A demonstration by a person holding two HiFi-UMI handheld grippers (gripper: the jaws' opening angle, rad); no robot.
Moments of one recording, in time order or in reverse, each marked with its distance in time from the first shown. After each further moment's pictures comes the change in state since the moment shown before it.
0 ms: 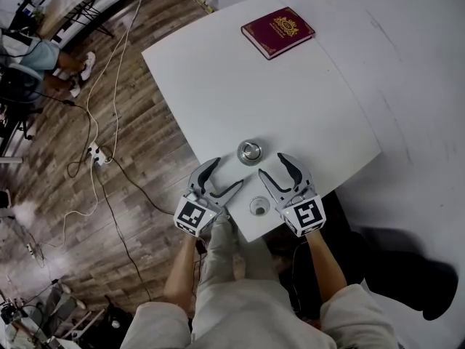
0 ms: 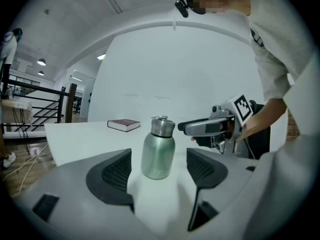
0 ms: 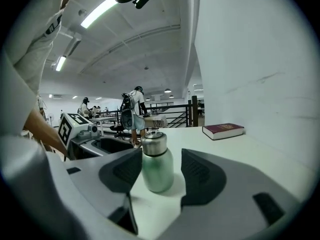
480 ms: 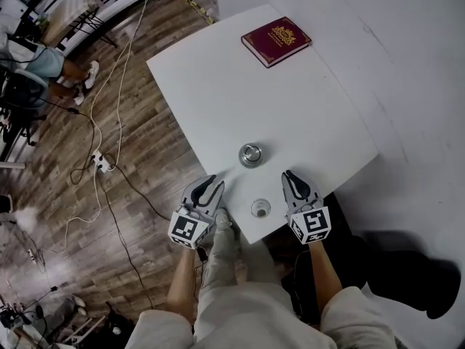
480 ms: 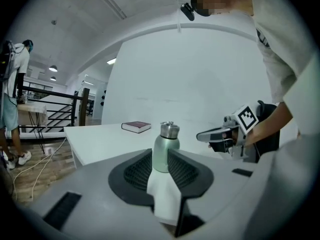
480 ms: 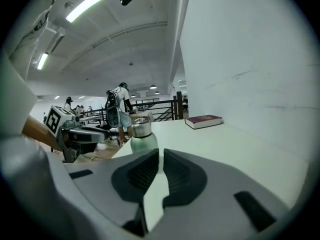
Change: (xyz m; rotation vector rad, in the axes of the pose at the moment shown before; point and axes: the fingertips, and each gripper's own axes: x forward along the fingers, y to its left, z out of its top) left arm -0.047 0.008 0.009 -0.019 -0.018 0.128; right arm -0.044 -0.022 -0.032 0.088 0.060 -0.169
